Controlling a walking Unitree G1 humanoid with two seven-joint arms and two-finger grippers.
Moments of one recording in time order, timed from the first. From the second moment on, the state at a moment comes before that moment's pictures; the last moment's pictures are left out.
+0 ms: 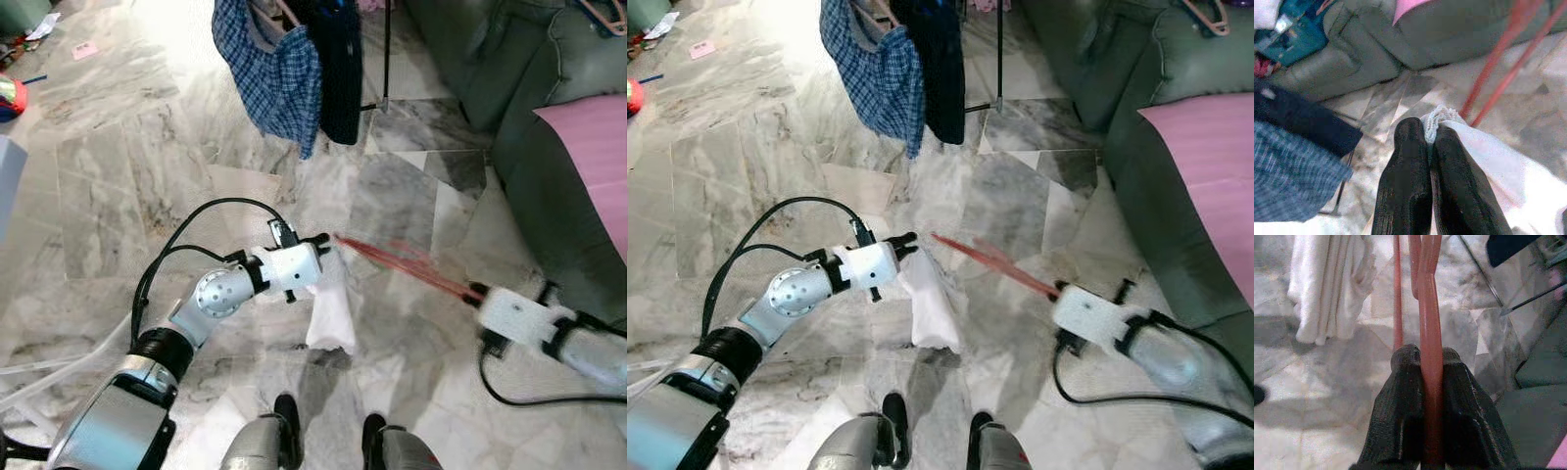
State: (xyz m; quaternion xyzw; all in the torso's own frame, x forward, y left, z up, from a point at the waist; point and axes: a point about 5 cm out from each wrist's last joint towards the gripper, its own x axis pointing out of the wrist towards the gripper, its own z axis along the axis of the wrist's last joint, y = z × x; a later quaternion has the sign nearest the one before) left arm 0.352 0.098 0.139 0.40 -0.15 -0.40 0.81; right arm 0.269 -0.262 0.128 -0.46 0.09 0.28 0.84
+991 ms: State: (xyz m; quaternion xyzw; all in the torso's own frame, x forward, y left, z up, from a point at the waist) left arm 0.360 0.106 0.142 0.41 -0.13 -0.37 0.82; right arm 0.251 -0.261 0.123 -0.41 0.14 0.32 0.84
